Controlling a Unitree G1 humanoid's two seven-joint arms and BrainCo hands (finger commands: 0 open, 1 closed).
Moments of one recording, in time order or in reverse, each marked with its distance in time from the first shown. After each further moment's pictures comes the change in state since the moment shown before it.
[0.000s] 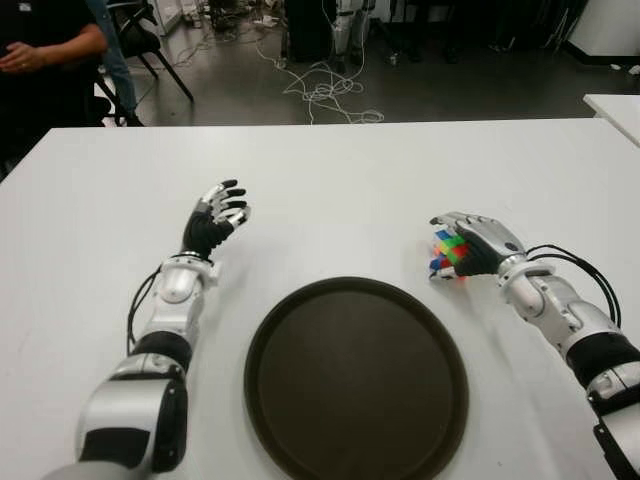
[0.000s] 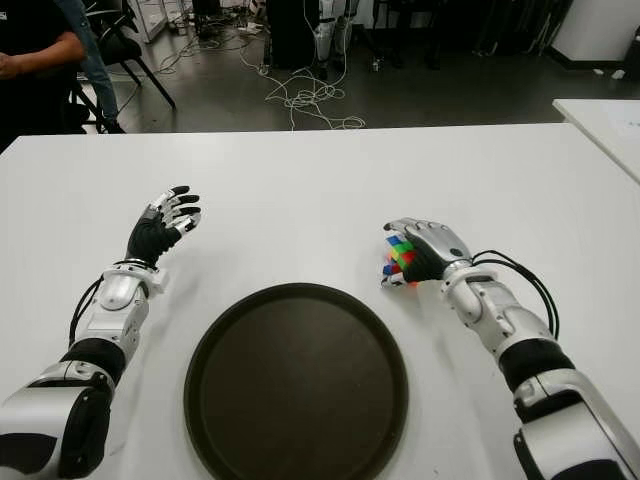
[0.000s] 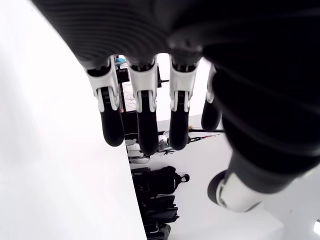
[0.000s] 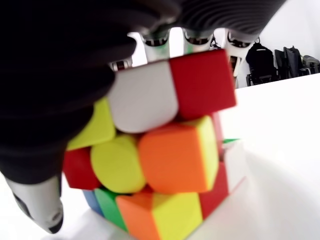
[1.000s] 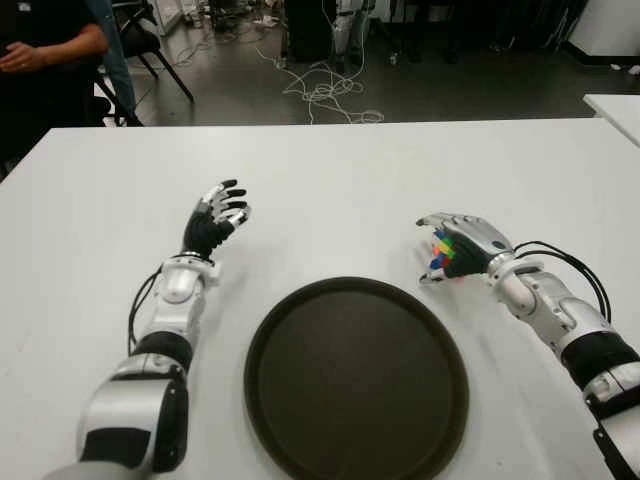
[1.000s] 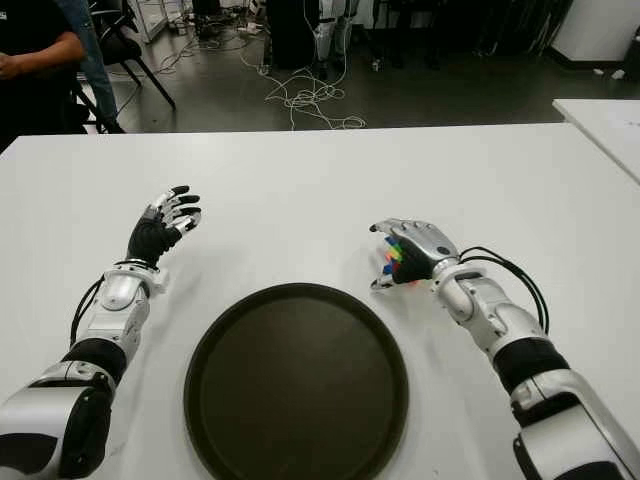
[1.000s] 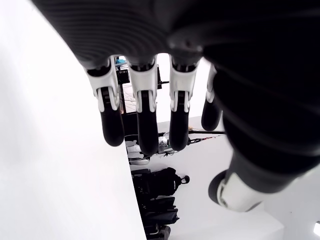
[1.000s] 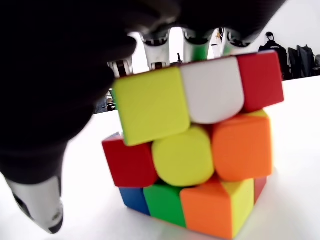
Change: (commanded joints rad) left arm 0.002 -0.003 -0.006 0.001 0.007 -0.014 0.010; right arm 0.018 0.000 0.028 -0.081 -0.007 0.021 0.062
